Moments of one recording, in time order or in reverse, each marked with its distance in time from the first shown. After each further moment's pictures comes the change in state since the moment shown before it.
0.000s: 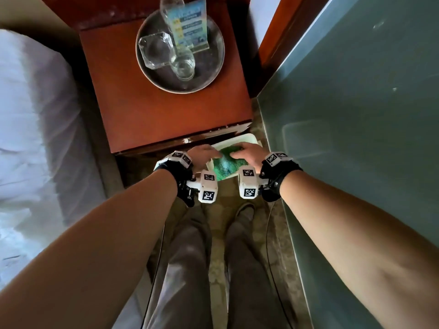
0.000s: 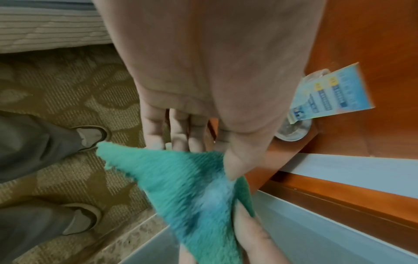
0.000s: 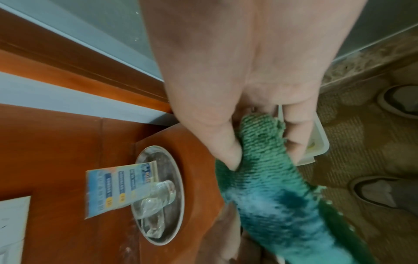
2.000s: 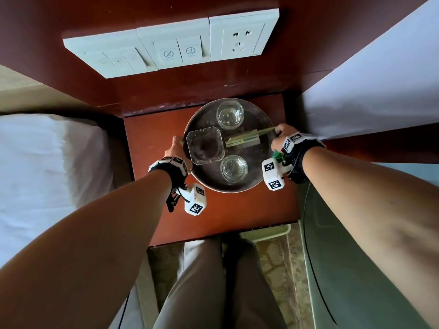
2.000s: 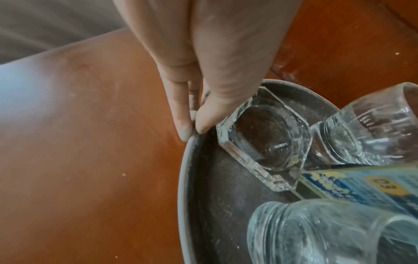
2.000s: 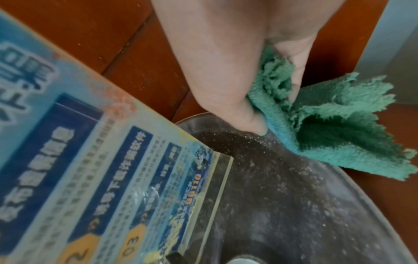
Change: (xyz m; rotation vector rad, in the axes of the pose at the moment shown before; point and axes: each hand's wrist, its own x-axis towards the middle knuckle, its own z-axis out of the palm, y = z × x) left_hand 0.140 0.138 -0.289 0.250 0.513 -0.098; right_hand 0.283 -0.262 -0.082 -0.760 0.270 0.170
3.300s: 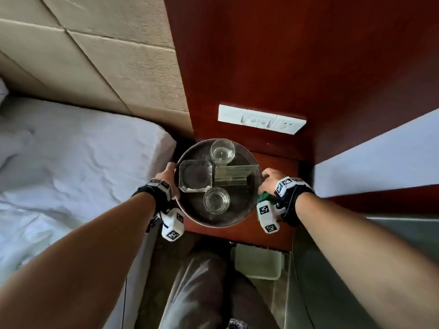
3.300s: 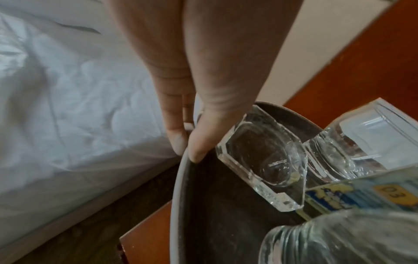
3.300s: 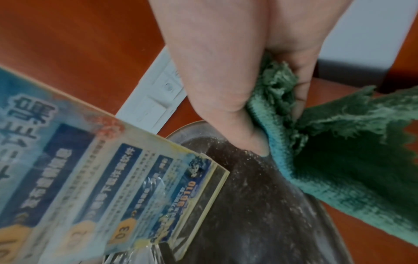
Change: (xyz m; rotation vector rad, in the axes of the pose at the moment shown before) left_hand -0.211 -0.125 -0.155 0.042 0.180 0.072; right_hand -0.285 -0.105 -0.031 -0.127 -0.023 -0.351
